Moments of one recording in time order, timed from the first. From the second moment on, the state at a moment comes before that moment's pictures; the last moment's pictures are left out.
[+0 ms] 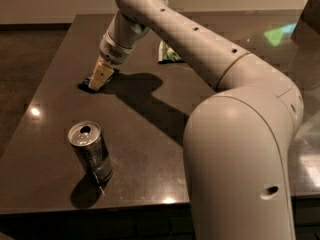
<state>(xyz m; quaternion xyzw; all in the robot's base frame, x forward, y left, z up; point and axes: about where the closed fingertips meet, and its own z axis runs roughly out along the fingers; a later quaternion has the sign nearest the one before) 0.682 0.173 0.835 -0.67 0.67 0.20 0.23</state>
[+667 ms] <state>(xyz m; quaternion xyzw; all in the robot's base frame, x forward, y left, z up) 0.666 0.137 0.844 -0.68 0.67 0.20 0.23</state>
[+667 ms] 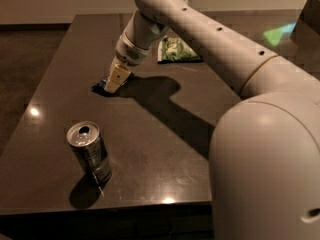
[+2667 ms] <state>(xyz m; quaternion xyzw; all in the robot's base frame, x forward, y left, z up) 0.439 0.008 0.882 -0.79 0.53 0.24 0.20</state>
